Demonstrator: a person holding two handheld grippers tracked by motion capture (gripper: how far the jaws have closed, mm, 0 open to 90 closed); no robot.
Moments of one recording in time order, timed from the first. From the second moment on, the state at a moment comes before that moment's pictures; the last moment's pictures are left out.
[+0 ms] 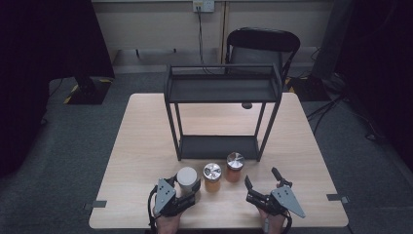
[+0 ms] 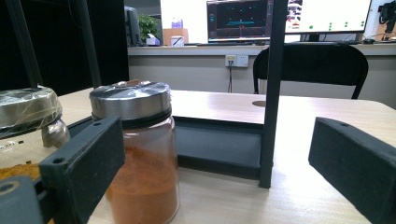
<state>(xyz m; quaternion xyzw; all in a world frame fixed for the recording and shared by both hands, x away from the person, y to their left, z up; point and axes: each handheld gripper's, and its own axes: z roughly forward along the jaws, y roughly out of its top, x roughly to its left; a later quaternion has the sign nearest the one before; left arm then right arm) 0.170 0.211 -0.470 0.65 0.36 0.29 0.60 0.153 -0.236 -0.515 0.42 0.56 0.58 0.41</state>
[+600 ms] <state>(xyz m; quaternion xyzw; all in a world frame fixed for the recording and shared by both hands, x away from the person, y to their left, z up) 0.171 0.216 -0.462 0.65 0.37 0.29 0.60 0.153 -0.237 -0.515 0.42 0.56 0.58 0.41</state>
